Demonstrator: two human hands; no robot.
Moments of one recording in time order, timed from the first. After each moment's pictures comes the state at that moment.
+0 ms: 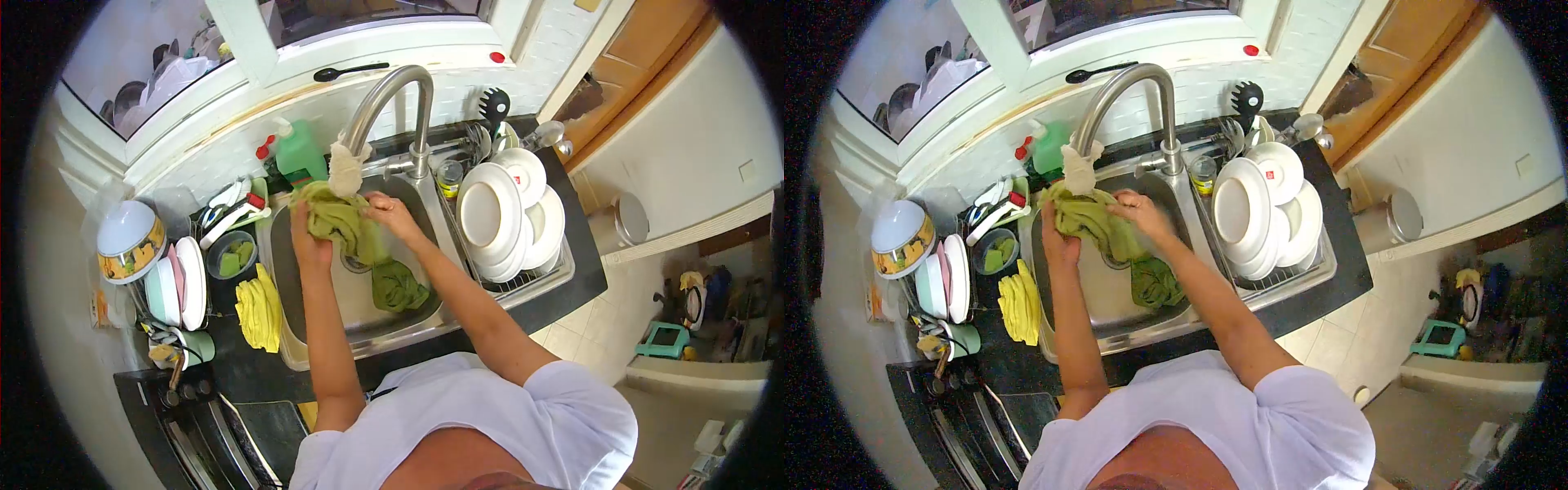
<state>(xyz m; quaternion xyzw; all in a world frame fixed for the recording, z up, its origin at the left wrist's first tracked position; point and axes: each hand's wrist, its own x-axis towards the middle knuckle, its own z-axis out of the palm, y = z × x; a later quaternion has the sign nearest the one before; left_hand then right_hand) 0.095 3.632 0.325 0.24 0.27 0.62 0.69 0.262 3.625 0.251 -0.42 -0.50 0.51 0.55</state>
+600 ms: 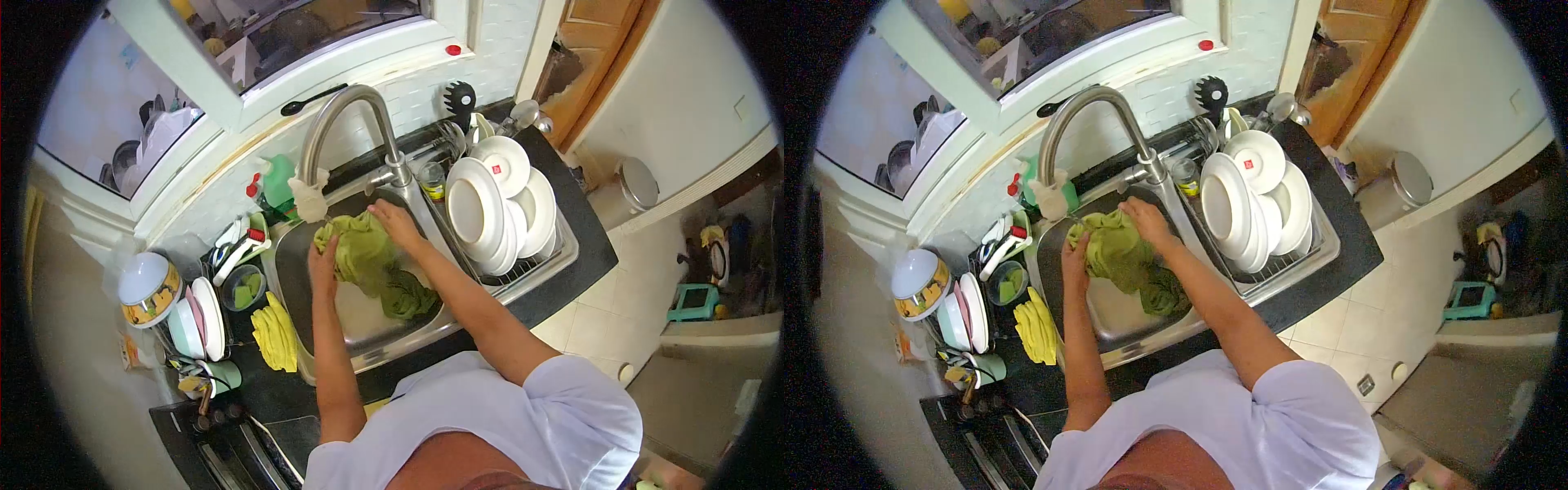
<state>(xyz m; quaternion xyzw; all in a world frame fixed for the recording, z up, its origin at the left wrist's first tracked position) 0.102 3.619 0.287 0.43 0.49 0.44 0.62 0.287 3.623 0.221 -0.63 -0.59 0.21 0.45</state>
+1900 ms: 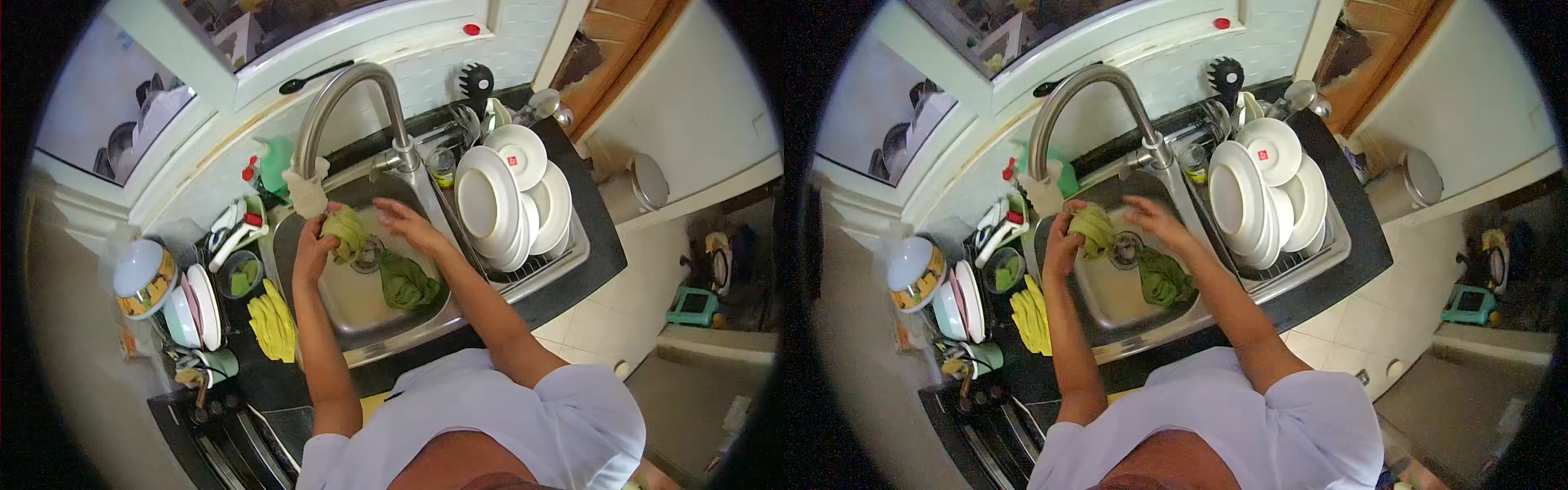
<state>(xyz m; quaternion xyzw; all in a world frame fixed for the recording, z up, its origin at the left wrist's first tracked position) 0.082 3.650 0.307 0.56 0.32 0.36 0.68 0.304 3.584 0.241 -0.44 -0.40 0.64 0.49</state>
